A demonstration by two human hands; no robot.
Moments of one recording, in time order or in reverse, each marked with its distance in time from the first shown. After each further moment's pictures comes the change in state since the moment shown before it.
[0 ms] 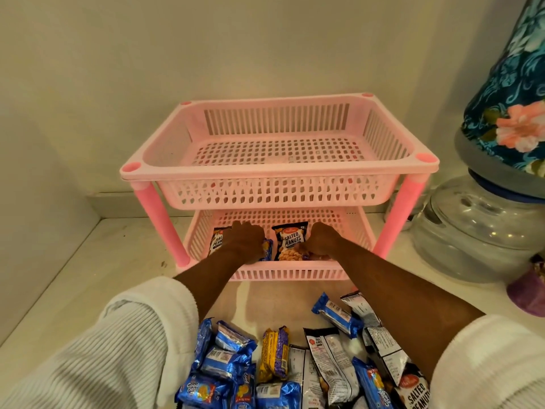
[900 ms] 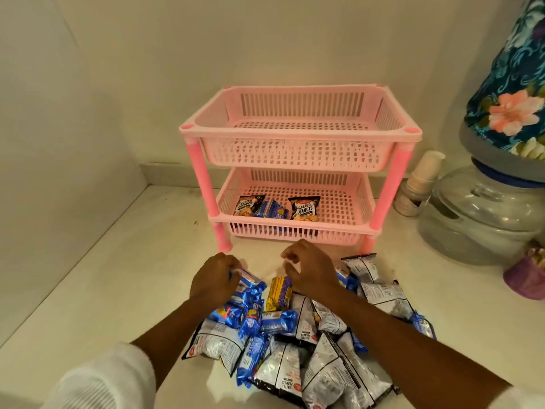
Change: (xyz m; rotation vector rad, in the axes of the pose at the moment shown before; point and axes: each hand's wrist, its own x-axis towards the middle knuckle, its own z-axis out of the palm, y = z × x) left_hand -0.186 -0.048 0.127 -0.453 0.354 -0.132; right_hand -0.180 0.011 0.092 0.135 0.342 -0.639
